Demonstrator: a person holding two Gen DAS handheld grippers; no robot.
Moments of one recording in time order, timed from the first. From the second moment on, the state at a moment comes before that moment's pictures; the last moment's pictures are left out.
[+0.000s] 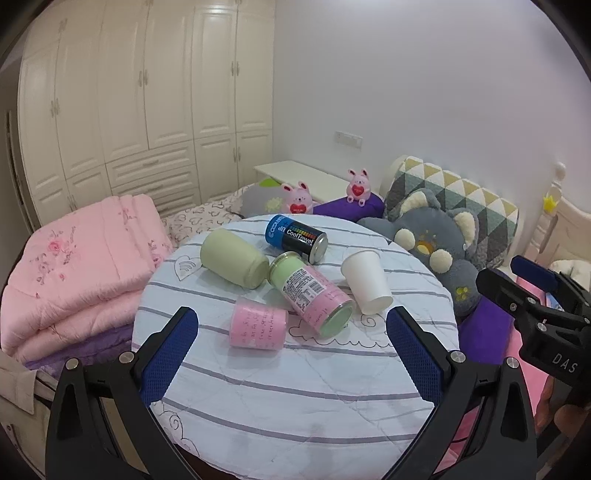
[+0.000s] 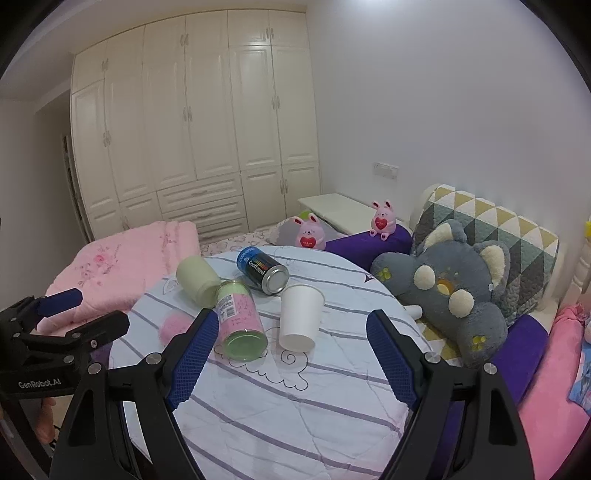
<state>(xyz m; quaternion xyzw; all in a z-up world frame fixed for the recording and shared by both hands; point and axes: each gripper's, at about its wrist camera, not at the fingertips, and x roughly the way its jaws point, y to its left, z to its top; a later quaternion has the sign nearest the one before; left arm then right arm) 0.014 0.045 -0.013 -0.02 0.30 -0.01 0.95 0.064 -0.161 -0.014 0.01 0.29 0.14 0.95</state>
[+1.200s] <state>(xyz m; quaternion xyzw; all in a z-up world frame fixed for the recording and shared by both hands) 0.045 0.053 -0.026 -0.02 0.30 -0.03 0.95 0.089 -0.137 -0.033 0.00 0.32 0.10 0.94</state>
